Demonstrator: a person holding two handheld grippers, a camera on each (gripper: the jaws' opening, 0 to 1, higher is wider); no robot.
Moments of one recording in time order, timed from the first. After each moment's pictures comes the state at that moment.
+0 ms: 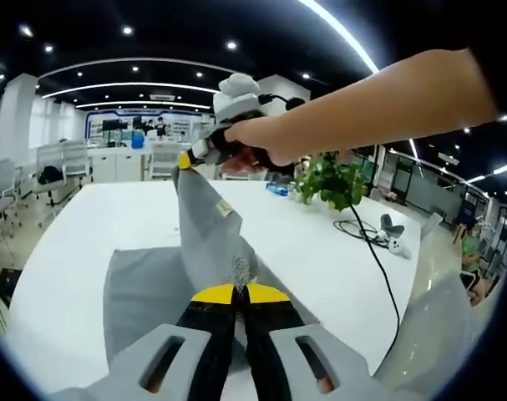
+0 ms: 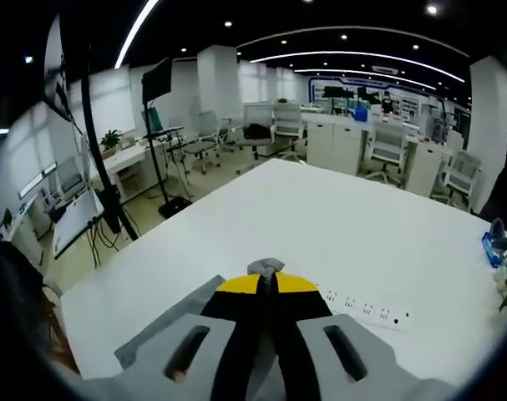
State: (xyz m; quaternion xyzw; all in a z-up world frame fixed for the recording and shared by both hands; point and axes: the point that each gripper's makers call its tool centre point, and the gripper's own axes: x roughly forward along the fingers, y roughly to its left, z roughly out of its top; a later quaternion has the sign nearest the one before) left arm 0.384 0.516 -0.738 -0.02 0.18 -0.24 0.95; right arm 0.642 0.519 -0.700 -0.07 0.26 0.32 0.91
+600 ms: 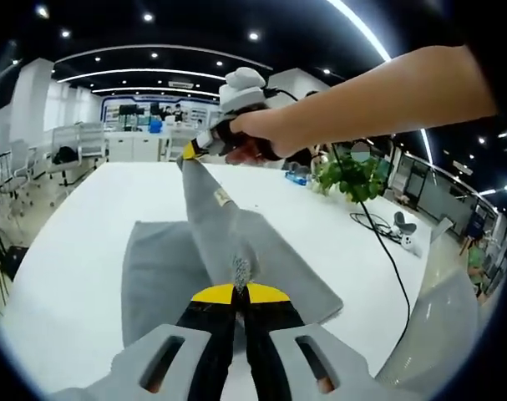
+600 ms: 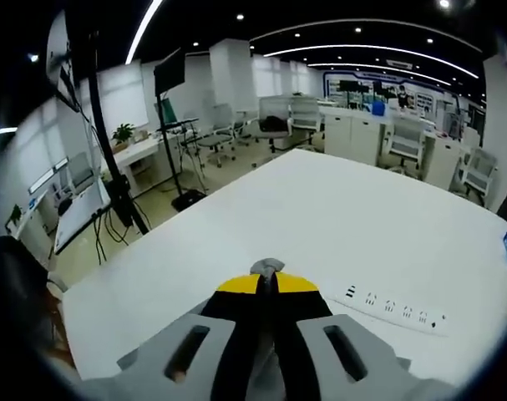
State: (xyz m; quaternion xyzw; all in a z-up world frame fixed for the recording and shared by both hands) left arm 0.376 0.561 -0.782 -0.04 0.22 -0.21 0.95; right arm 0.641 0.577 -0.742 -0.07 0.27 0.36 0.89
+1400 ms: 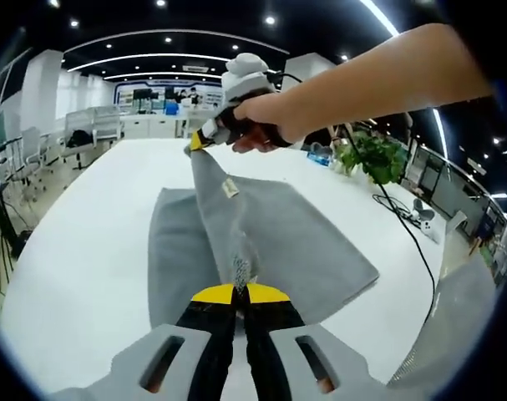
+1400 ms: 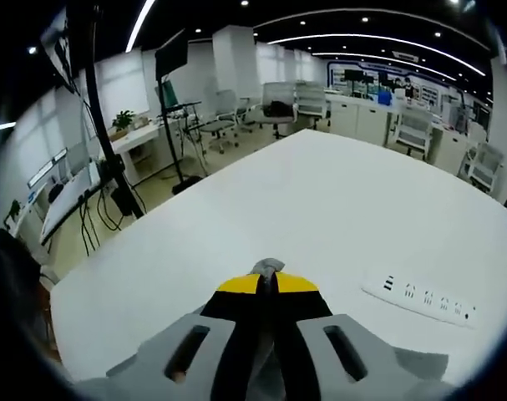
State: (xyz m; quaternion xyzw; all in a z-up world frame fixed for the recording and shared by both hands) left arm 0.379 0.607 -0.843 -0.03 0.26 -0.17 0.95; right arm 0.644 0.624 -0.804 -0.08 0.30 0.36 0.88
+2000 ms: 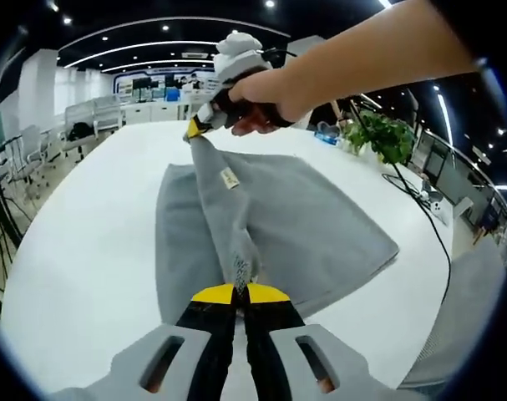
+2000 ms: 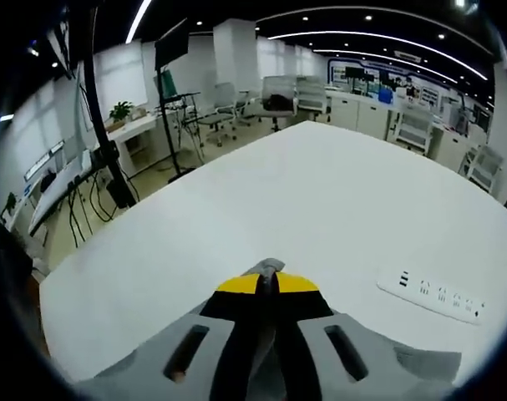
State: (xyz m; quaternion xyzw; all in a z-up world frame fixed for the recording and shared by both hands) left arm 0.378 0.619 -0.878 -0.01 0.30 -0.16 0.94; right arm 0.647 0.640 -0.832 -0.09 0.31 0.35 0.88
